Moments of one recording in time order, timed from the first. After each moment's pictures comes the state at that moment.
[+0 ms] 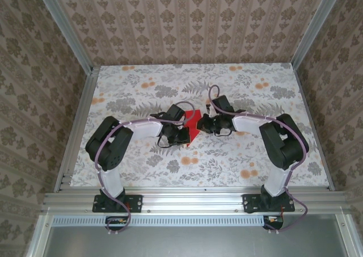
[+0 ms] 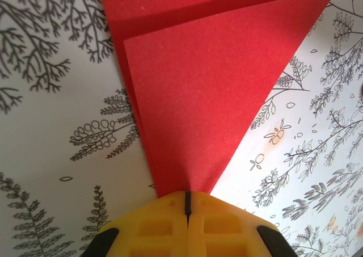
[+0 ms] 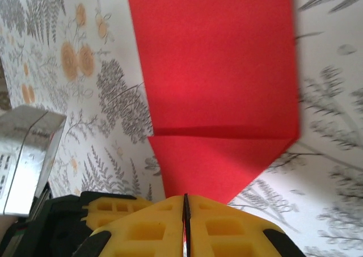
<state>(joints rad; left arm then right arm) -0.73 1.84 1.04 -0.36 0.38 -0.72 0.44 1.80 0.99 -0.14 -0.49 0.74</state>
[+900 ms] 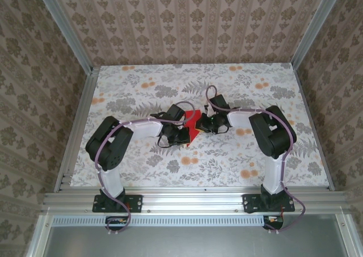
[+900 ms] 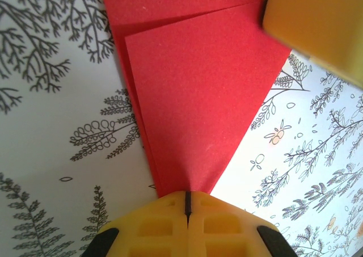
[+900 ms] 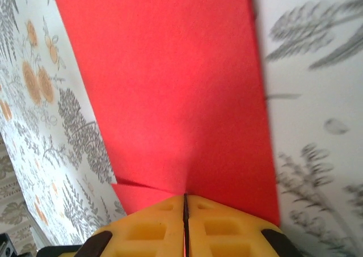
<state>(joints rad) -0.73 1.84 1.04 -0.36 0.38 -0.72 0.40 1.97 1.09 -0.14 -0.53 0.73</state>
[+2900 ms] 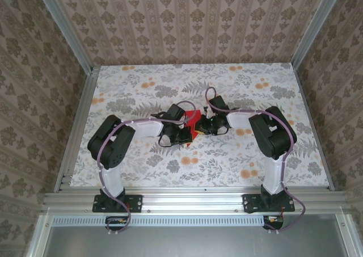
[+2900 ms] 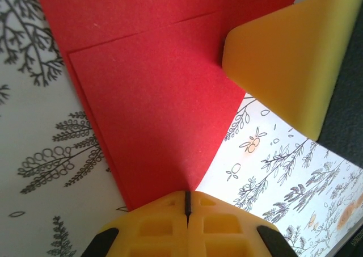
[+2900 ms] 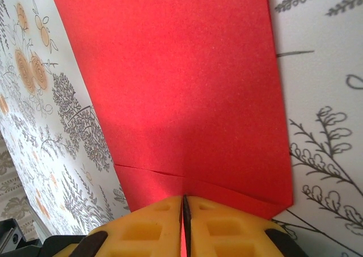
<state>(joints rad) -0.73 1.87 1.04 -0.30 0.44 -0.72 0.42 1.96 1.08 -0.16 -0.53 0.75</state>
